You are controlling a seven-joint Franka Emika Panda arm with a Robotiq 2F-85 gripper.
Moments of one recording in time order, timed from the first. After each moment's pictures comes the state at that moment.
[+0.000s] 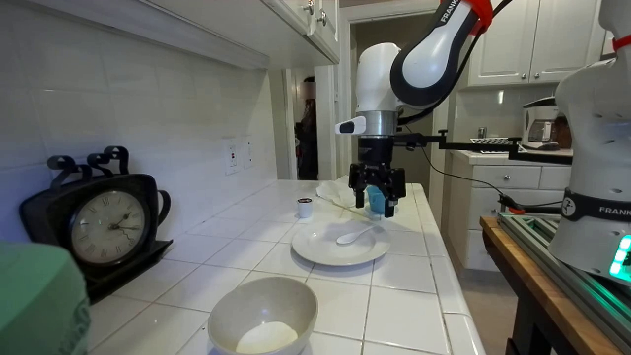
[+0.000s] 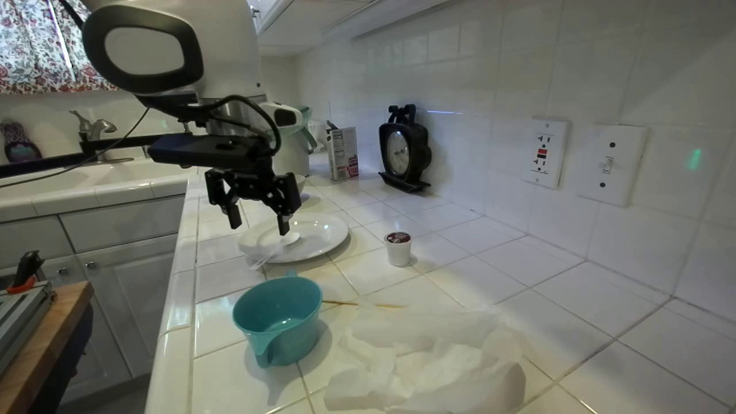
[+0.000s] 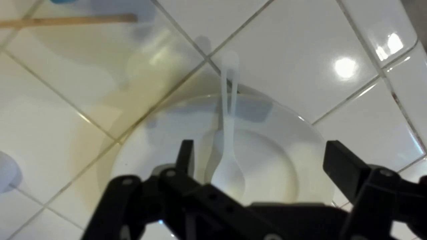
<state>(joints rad) 0.10 0.01 -0.06 -2.61 0.17 2.64 -0.94</state>
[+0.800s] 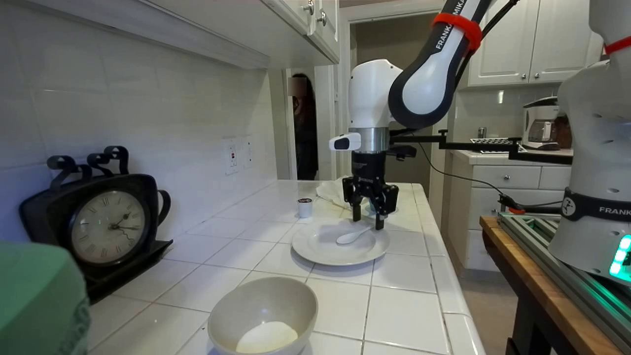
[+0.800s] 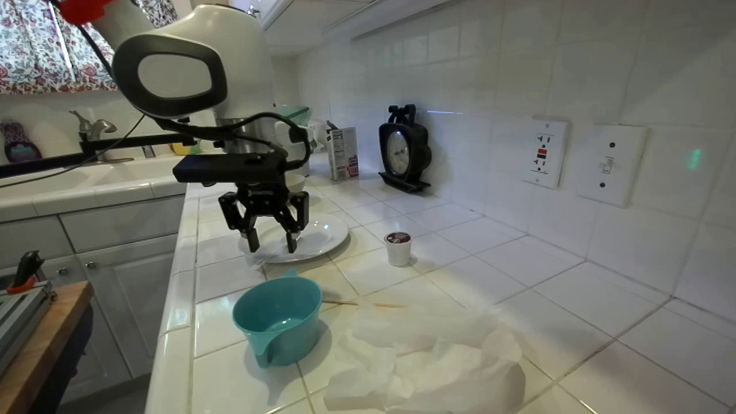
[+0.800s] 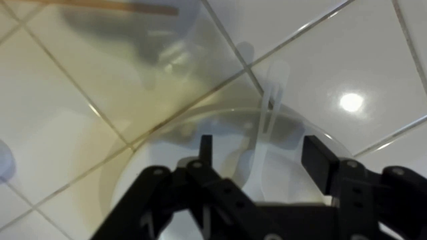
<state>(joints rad) 0.04 0.12 -0.02 -2.56 0.00 2.70 -0.94</state>
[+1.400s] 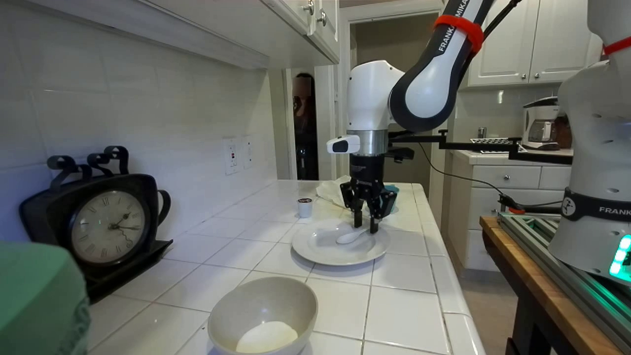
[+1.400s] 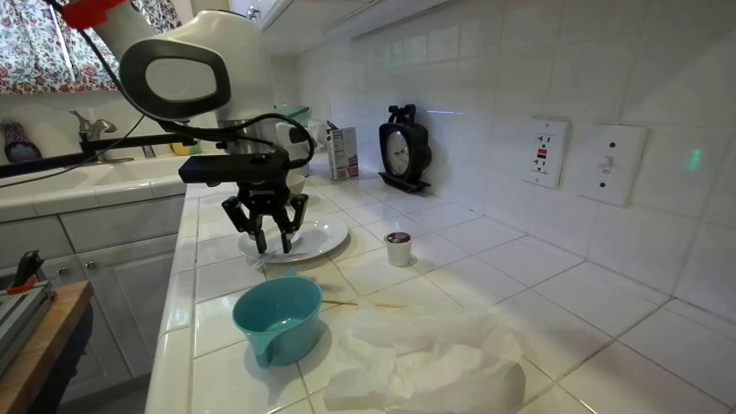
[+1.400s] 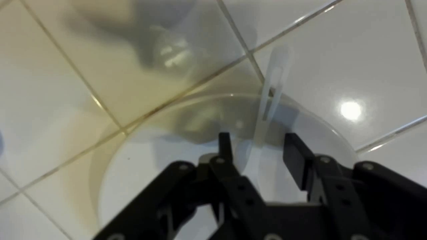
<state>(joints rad) 0.04 0.13 0.01 -2.55 -0.03 2.71 -0.94</state>
